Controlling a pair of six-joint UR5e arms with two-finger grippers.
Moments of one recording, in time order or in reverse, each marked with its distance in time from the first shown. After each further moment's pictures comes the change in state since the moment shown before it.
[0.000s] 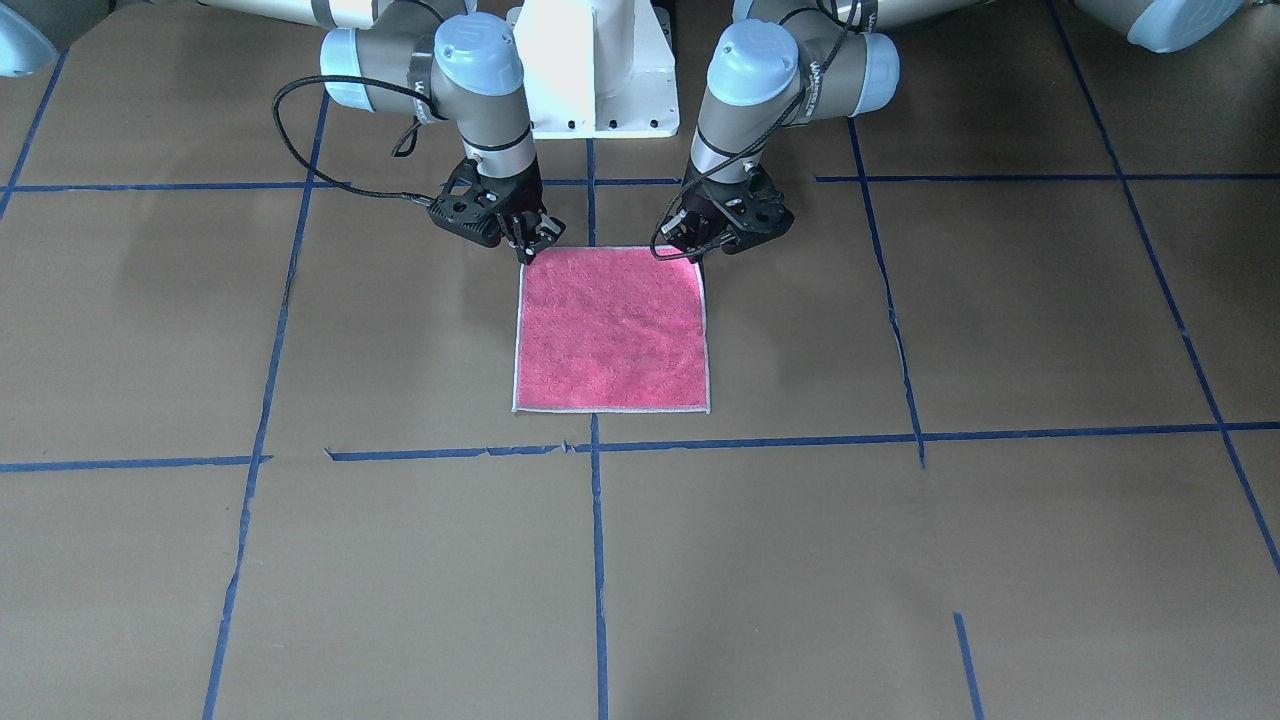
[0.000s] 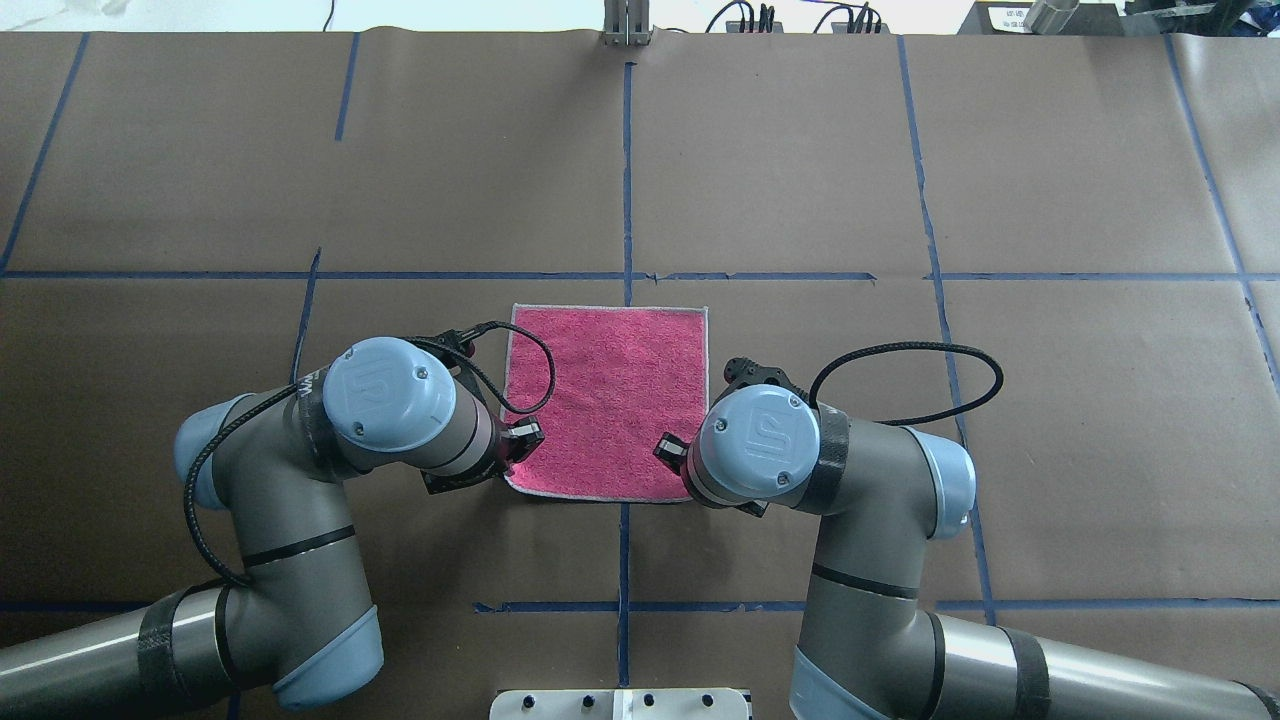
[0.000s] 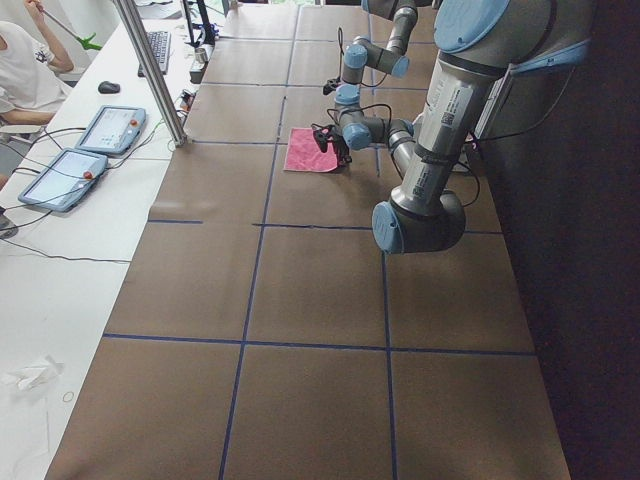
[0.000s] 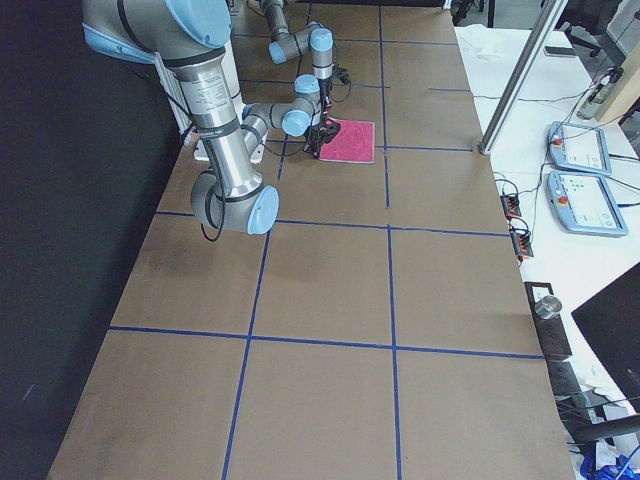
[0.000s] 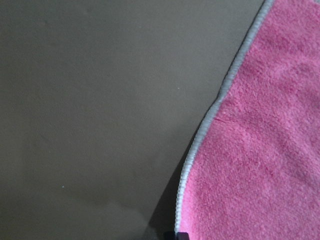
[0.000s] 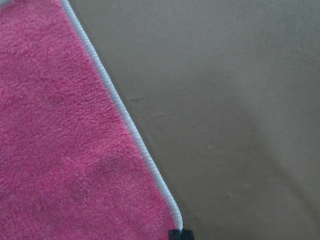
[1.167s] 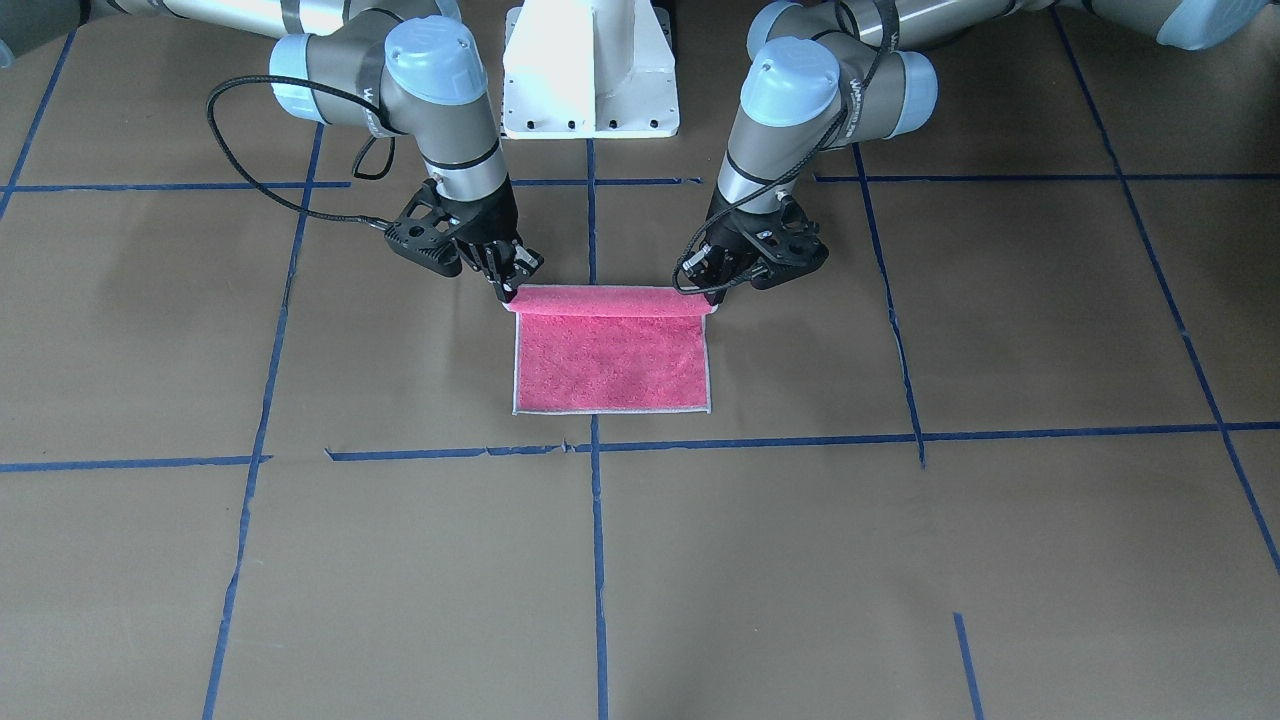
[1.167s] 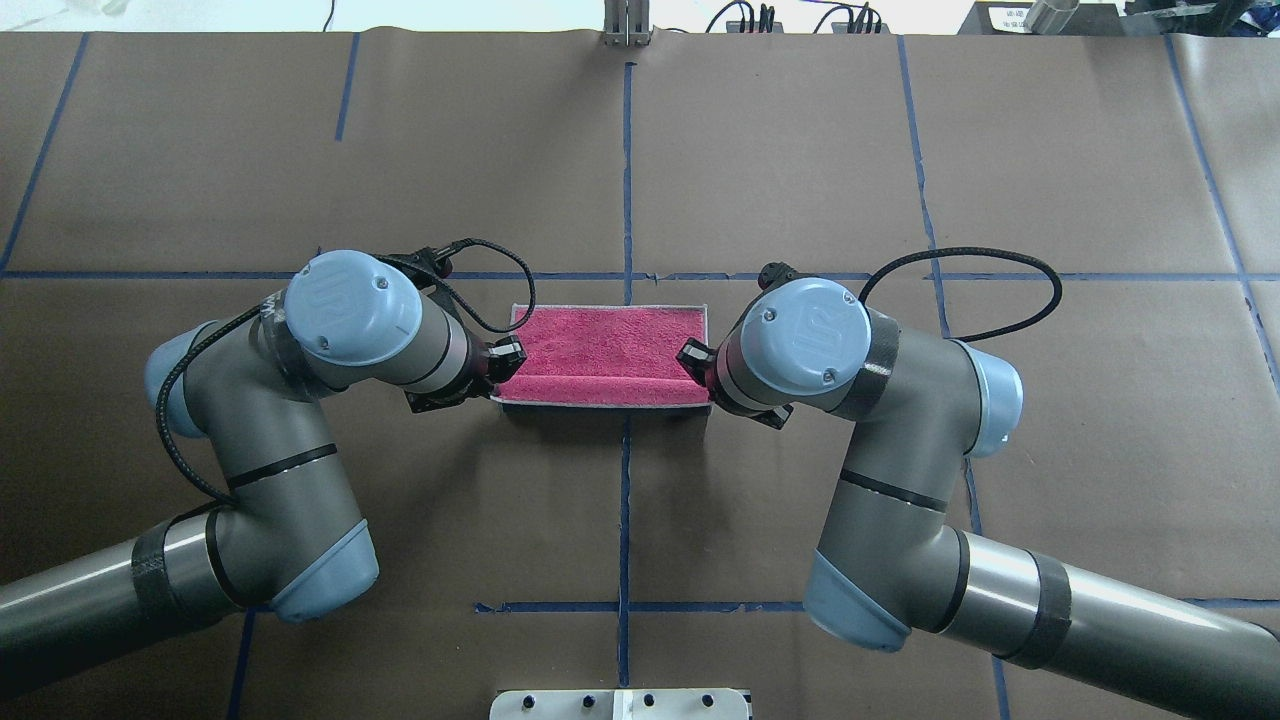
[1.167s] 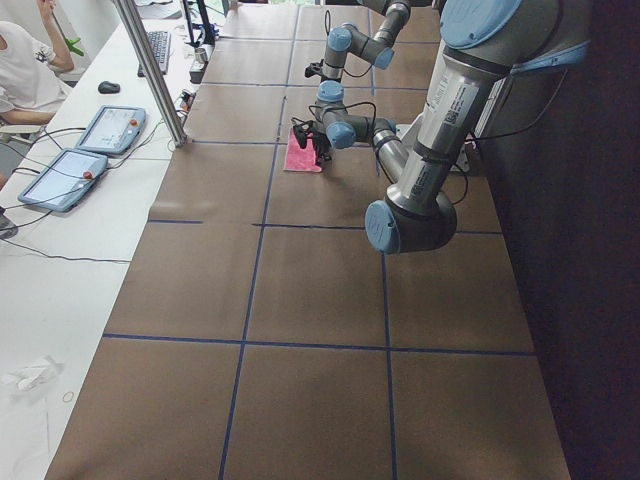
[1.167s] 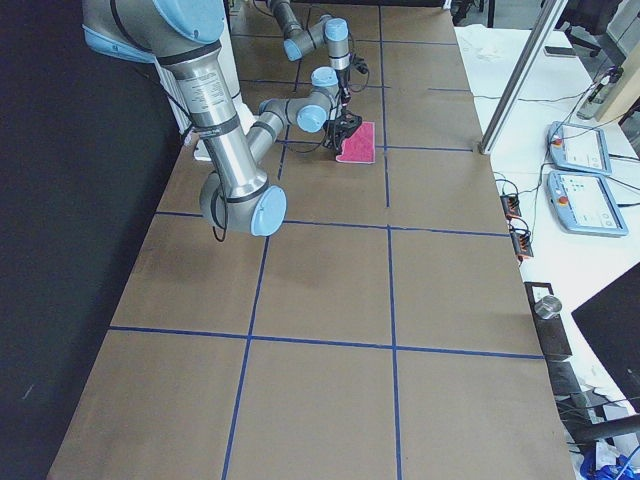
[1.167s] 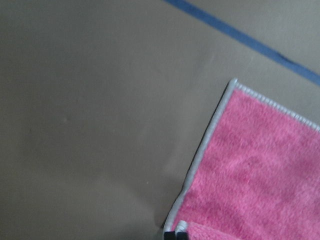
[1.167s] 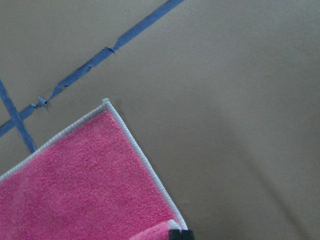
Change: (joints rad) left arm -0.121 -0.027 0.039 -0.045 0.001 0.074; right arm 0.136 0.022 0.007 0.011 0.013 -0.018
